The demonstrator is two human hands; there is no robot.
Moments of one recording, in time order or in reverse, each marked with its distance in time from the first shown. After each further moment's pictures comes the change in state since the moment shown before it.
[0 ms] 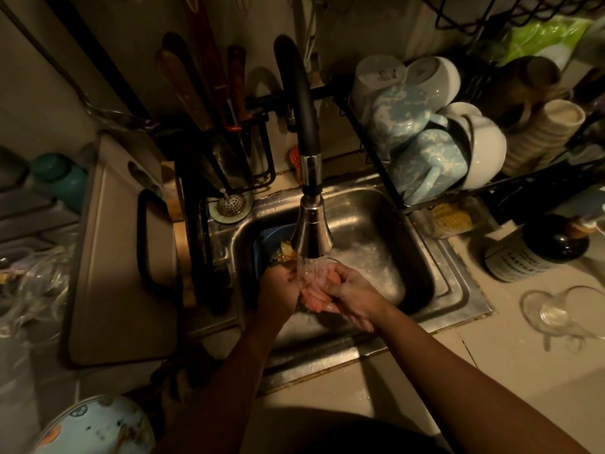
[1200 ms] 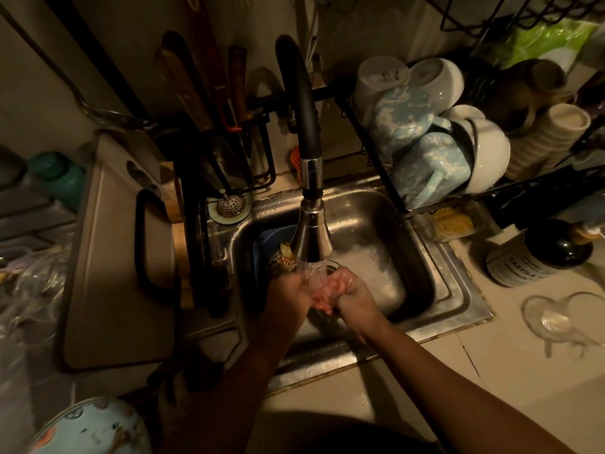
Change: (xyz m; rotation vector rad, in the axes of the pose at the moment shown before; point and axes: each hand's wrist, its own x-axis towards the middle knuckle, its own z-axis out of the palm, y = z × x) left_hand -0.013 -0.002 0.011 0.150 -0.007 0.085; right_hand -0.005 0.018 -0.002 -0.214 0.133 -0.213
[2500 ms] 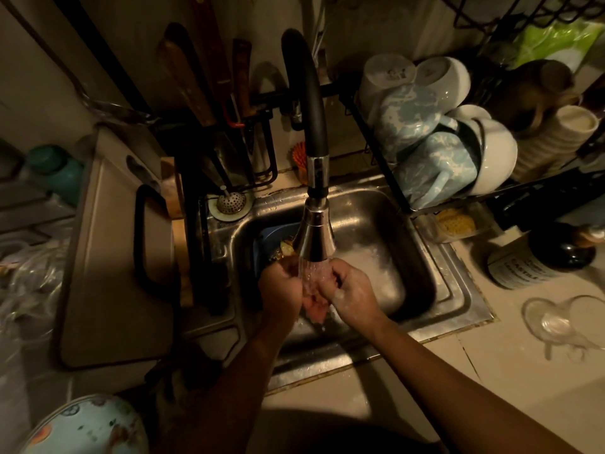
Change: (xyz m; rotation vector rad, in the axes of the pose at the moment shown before) left_hand 0.016 0.005 0.006 -0.319 0.221 -0.169; right_hand 0.008 -0.014 0.004 -0.483 0.071 -0.391
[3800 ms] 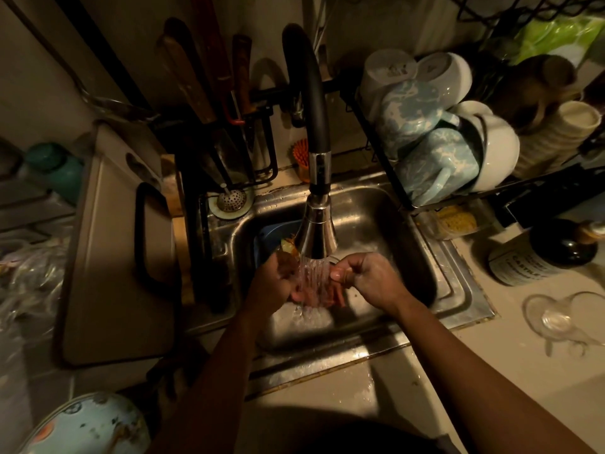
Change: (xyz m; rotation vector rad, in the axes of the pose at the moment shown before) left_hand 0.026 -0.015 -0.034 0.005 -0.383 0.004; right_hand 0.018 -0.002 -0.043 -0.039 -0.170 0.180
